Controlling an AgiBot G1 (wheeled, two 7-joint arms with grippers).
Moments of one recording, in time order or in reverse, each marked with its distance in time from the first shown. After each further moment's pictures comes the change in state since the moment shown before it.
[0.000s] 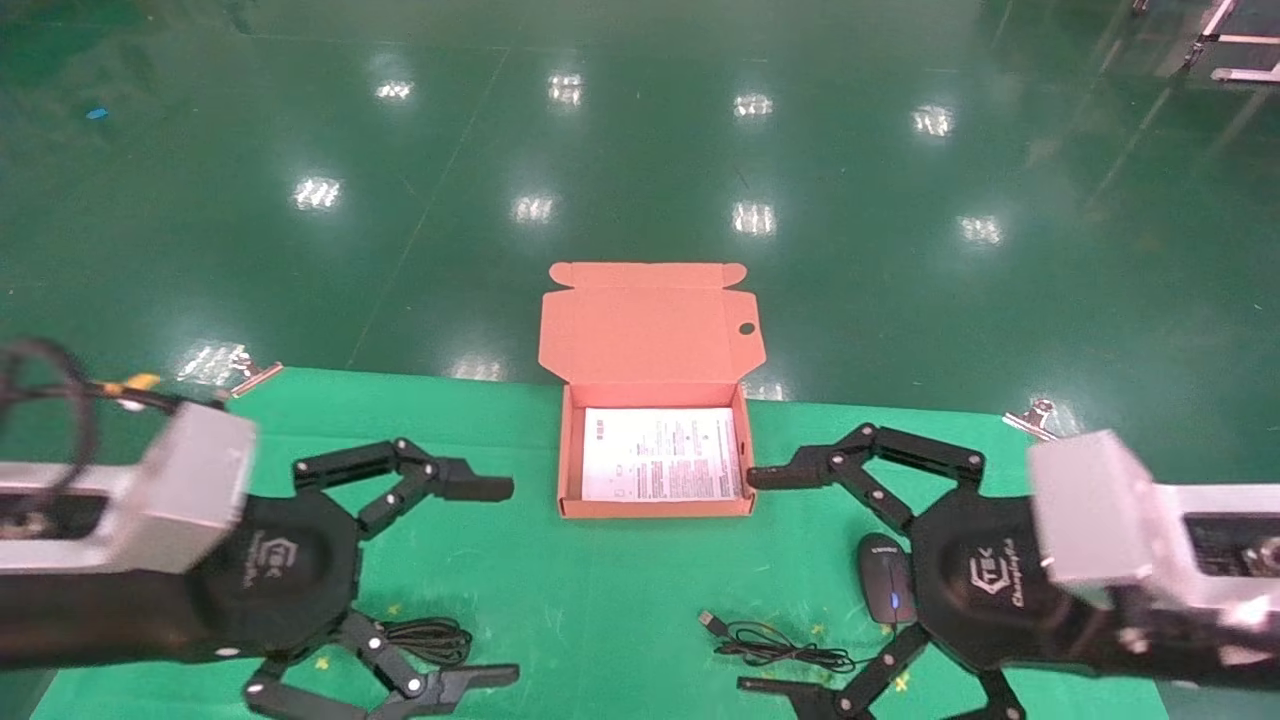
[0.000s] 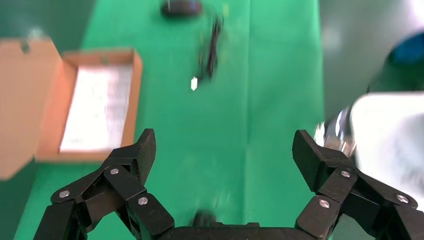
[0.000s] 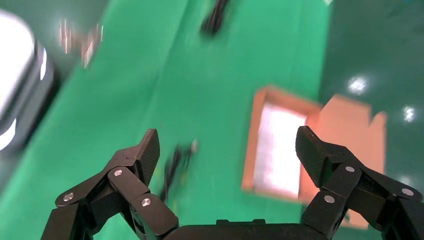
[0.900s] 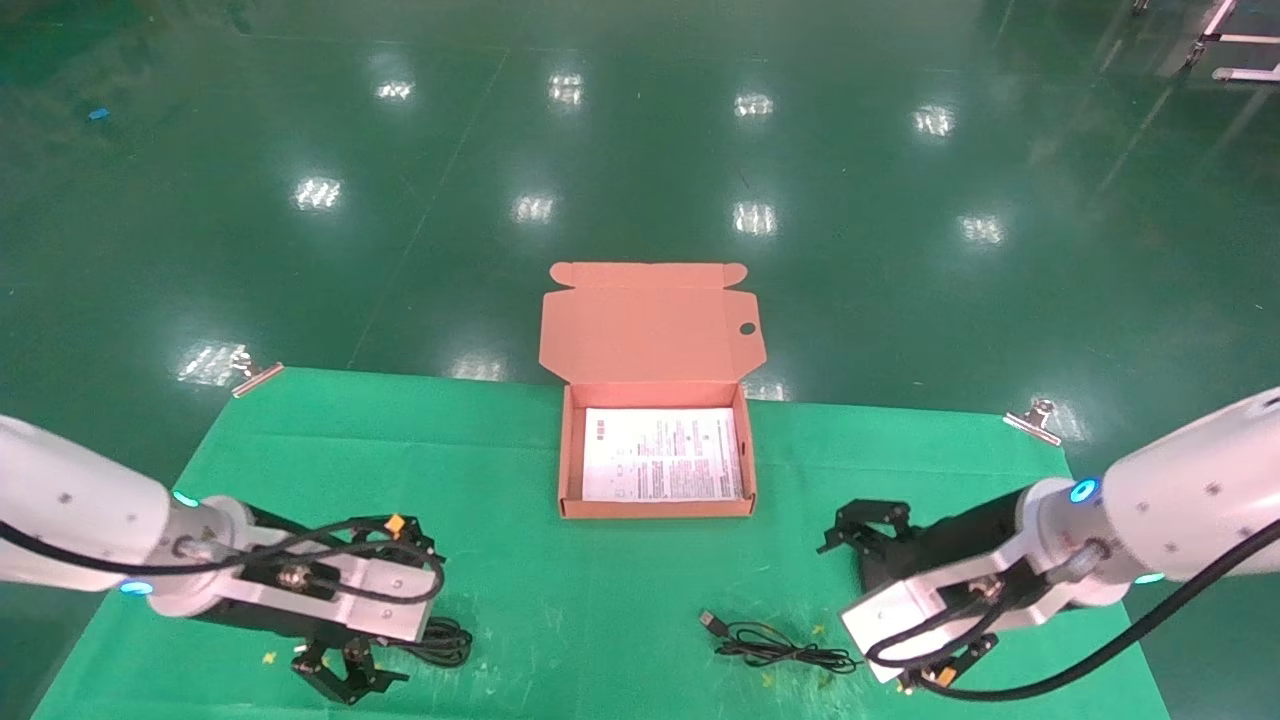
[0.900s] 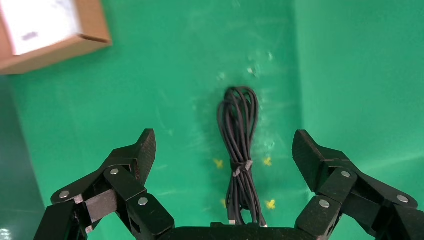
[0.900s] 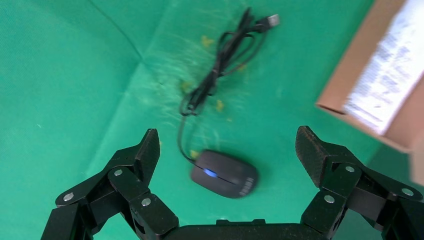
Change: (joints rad) left arm -0.155 0.198 0.313 0.020 0.688 -0.067 0.064; right arm 0.170 -0.193 -0.376 0.003 -0.661 0.061 -0.164
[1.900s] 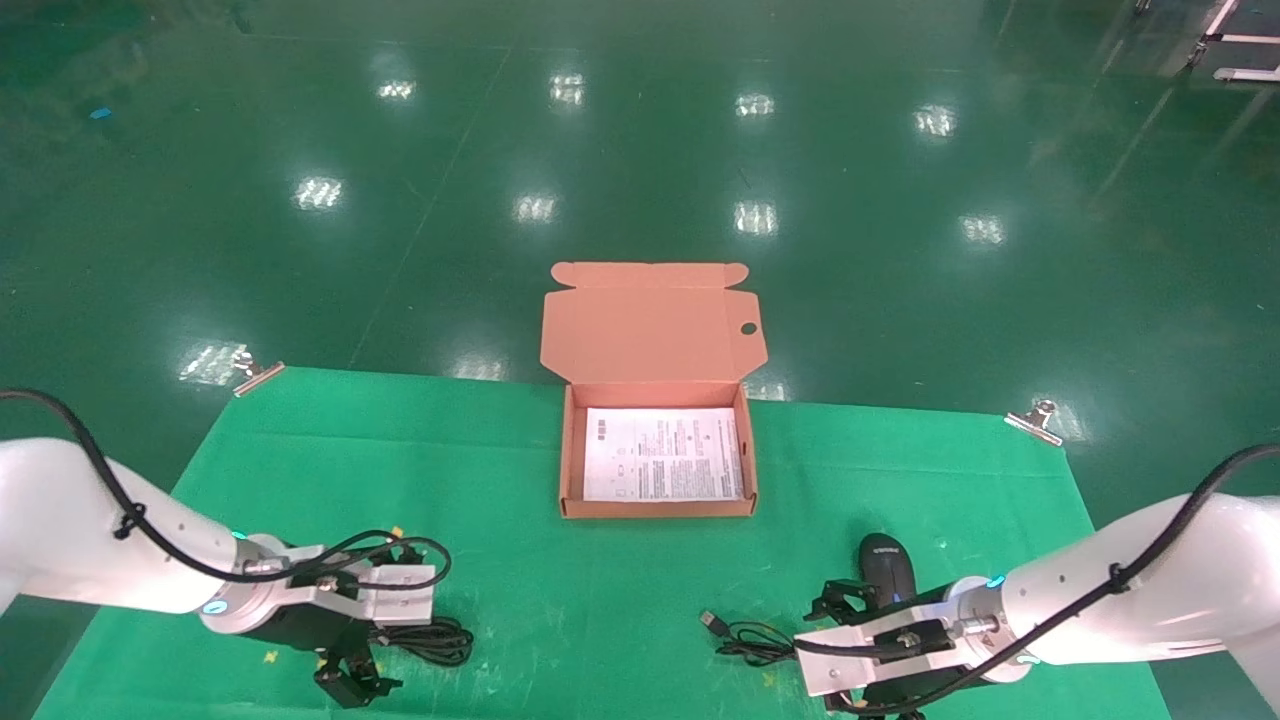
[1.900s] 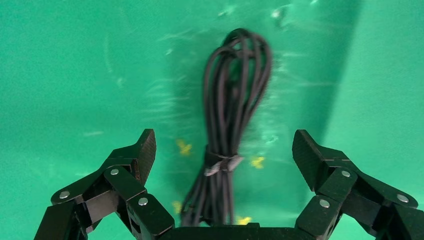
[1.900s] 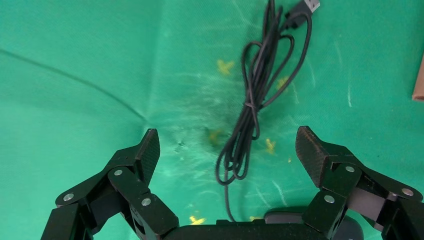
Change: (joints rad) left arm 0.046 0.184 0.056 0.488 0.200 -0.262 0.049; right arm -0.182 -0.165 -0.039 -0.411 -0.101 0.282 0.028
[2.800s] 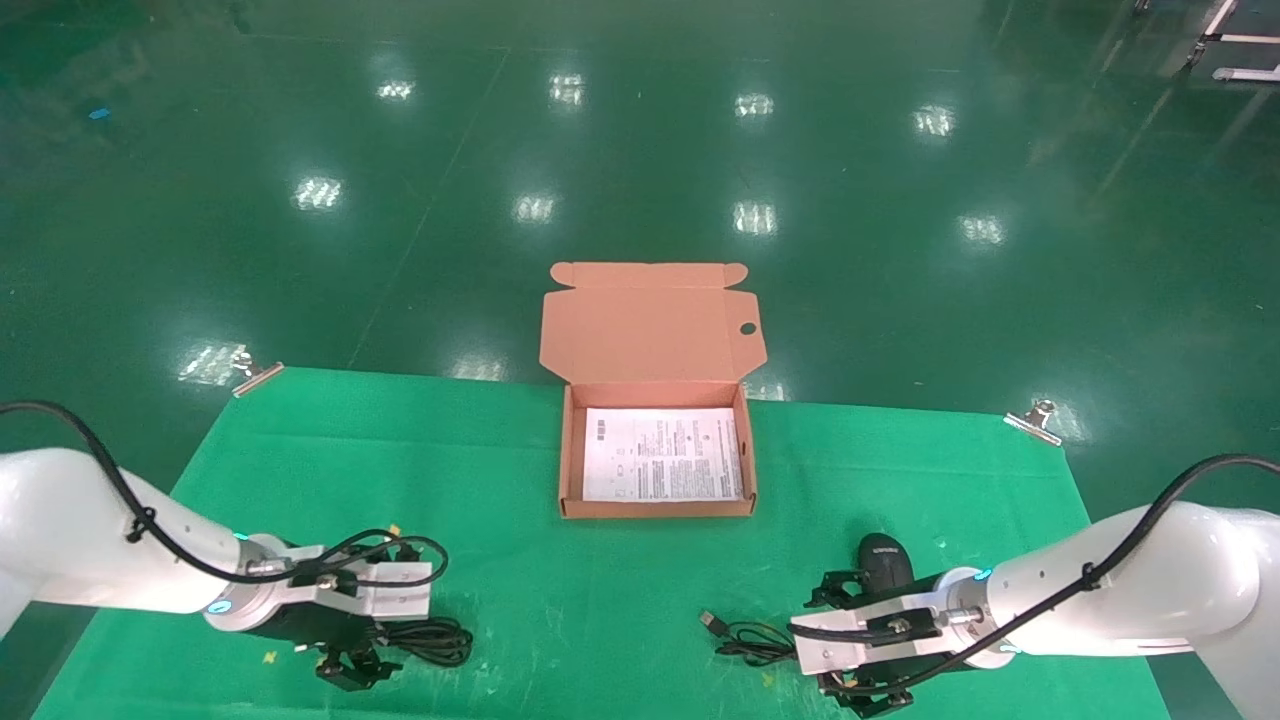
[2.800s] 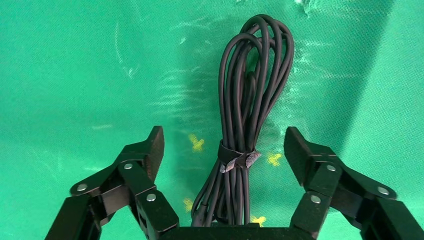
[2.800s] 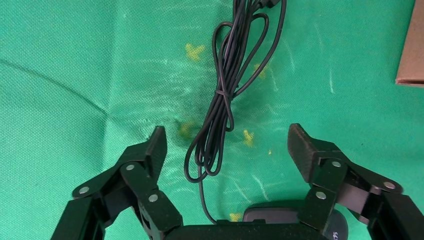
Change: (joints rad) left arm -0.002 0.034 -0.001 0.125 0.010 -0.080 0.060; right arm -0.008 -0.056 0.001 -0.138 -0.023 0.110 -0.055
